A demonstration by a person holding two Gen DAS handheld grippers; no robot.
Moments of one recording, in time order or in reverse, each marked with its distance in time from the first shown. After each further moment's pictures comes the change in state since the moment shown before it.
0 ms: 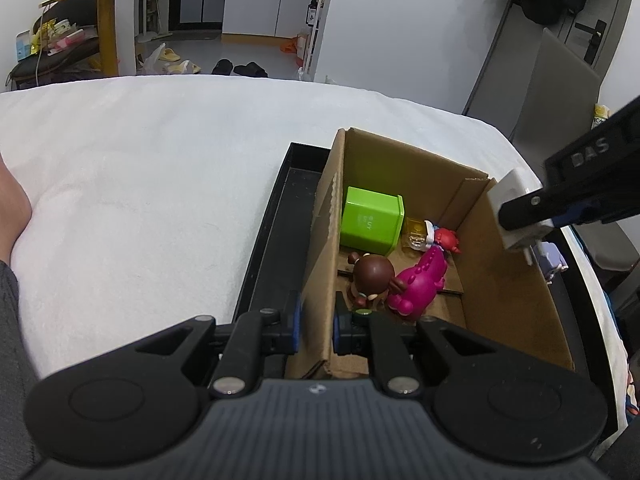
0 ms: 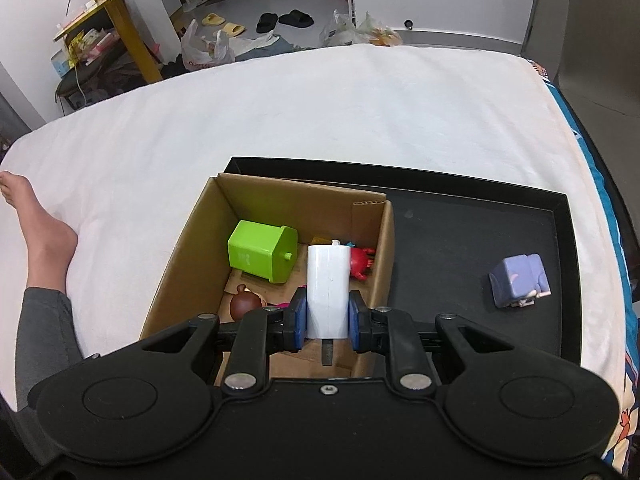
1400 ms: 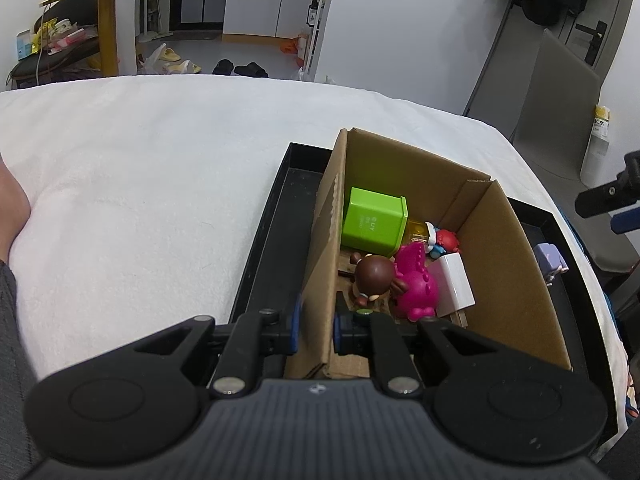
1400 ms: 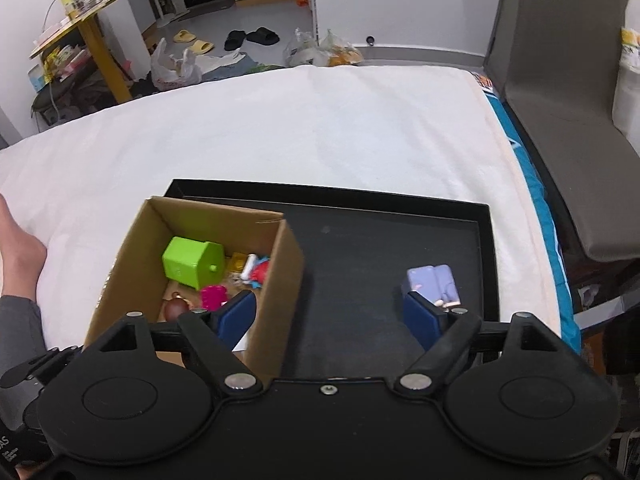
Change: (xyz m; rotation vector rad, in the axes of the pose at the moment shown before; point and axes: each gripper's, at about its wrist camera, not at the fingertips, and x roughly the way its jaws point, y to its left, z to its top) left arm 0.002 0.002 -0.002 -0.004 -0.003 -0.003; right arm -0.030 -0.066 -0.004 0.024 -0.049 -0.076
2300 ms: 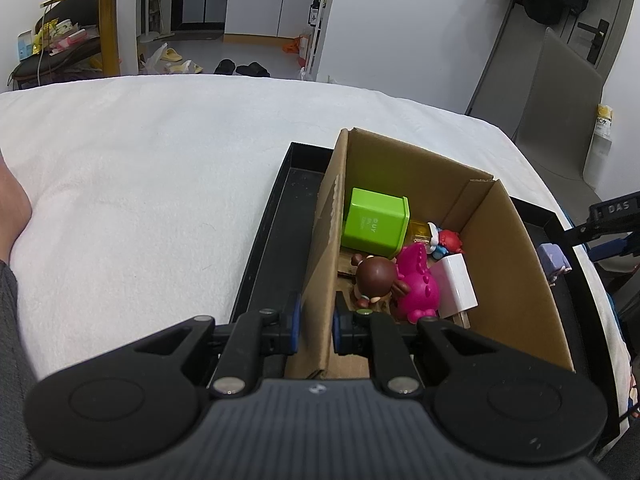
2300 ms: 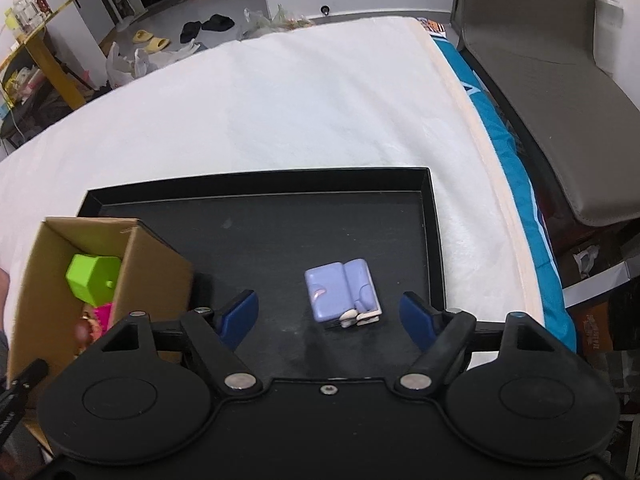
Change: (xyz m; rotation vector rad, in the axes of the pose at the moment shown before) left arm 0.000 0.000 0.001 0.001 0.000 0.004; right arm 0.068 -0.090 0.003 0.110 0.075 -0.010
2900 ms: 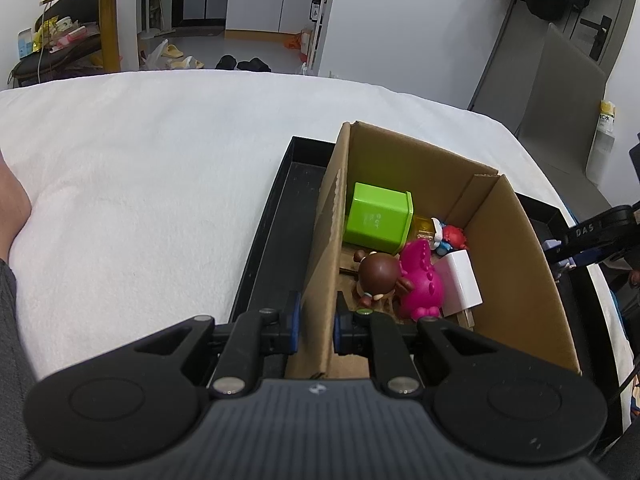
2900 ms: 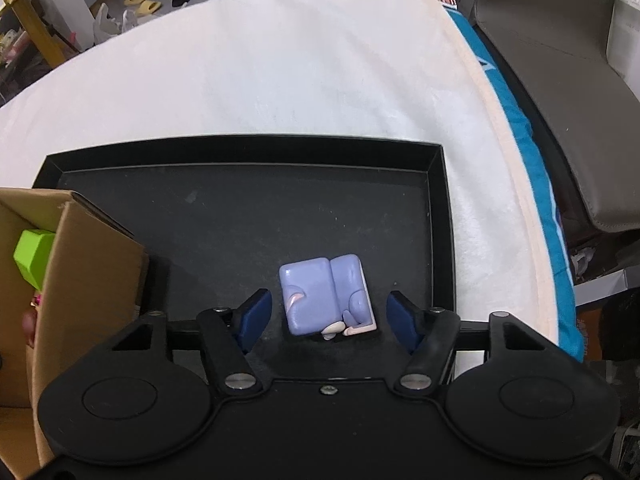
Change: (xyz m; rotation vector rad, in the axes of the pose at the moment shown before) left arm 0.005 0.000 0.000 -0.001 0.015 0.010; right arm 0.043 0.004 0.003 -0.056 0.081 -0.062
